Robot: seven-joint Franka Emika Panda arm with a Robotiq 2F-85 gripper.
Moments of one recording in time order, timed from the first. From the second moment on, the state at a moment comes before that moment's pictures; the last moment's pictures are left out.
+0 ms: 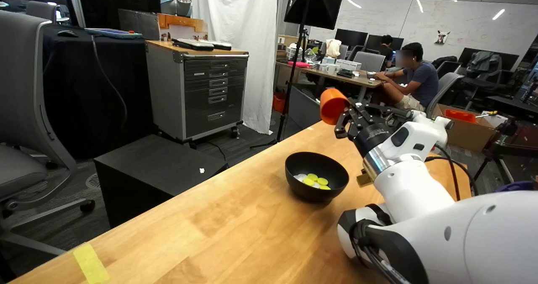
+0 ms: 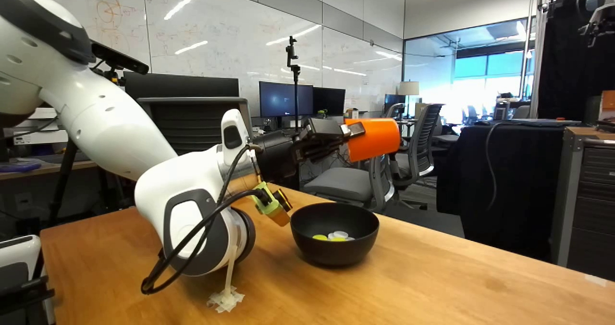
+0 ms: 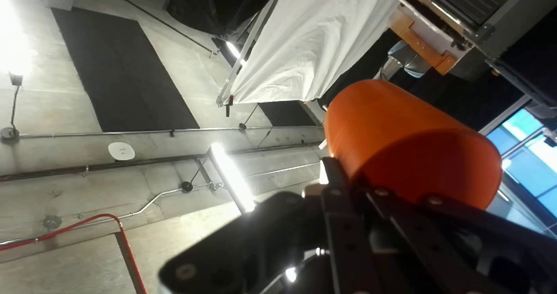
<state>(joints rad) 1.01 1.46 -0.85 -2.14 1.29 4.21 -0.10</state>
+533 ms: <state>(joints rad) 1.02 1.41 -0.85 -2.15 1.29 4.21 -0.07</state>
